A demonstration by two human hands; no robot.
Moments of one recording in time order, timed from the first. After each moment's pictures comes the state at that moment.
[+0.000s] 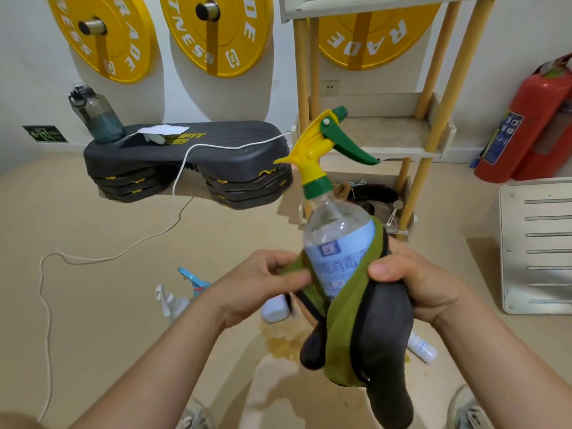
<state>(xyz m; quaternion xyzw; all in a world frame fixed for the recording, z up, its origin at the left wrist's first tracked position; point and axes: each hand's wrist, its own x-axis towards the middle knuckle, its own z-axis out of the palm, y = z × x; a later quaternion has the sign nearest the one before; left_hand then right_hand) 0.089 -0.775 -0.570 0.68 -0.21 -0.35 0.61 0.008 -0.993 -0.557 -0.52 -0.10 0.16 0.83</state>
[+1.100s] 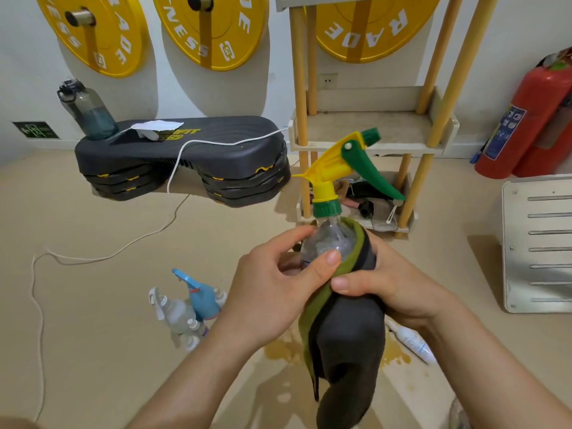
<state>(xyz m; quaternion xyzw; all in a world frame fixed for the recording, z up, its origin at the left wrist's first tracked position) 0.052 -0.802 -0.541 0.80 -0.18 -0.13 0.56 0.019 -0.981 -0.566 -0.61 -0.06 0.08 0.78</state>
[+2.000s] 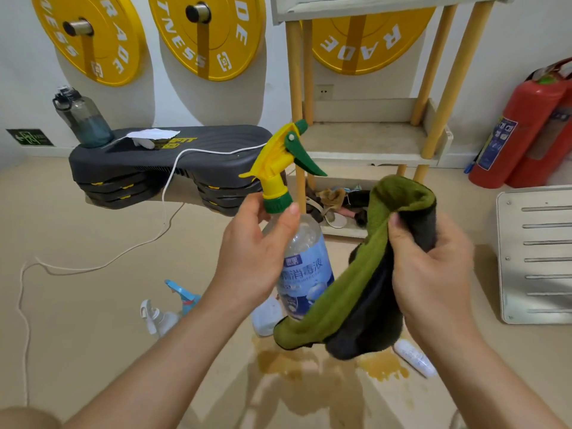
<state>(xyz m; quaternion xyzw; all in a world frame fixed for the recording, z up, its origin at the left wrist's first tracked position) 0.091 -0.818 -0.520 0.80 -0.16 0.03 0.58 0.010 -0.968 -0.533 -0.65 0.16 -0.37 0.64</state>
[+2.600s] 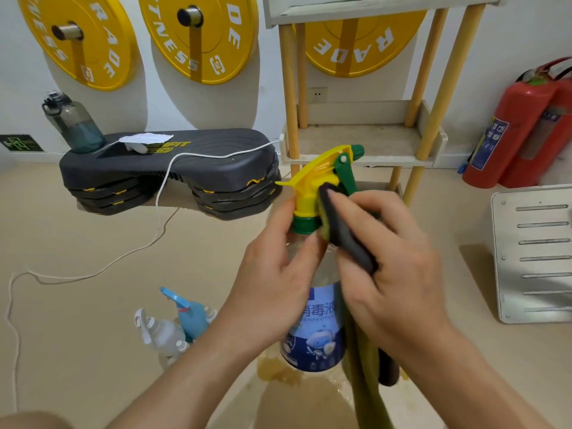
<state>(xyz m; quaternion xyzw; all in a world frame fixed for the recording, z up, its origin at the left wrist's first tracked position) 0.068 -0.823 -0.513 0.77 -0.30 -0.02 0.57 0.014 -0.950 -0.520 -0.85 -0.04 -0.42 0.32</state>
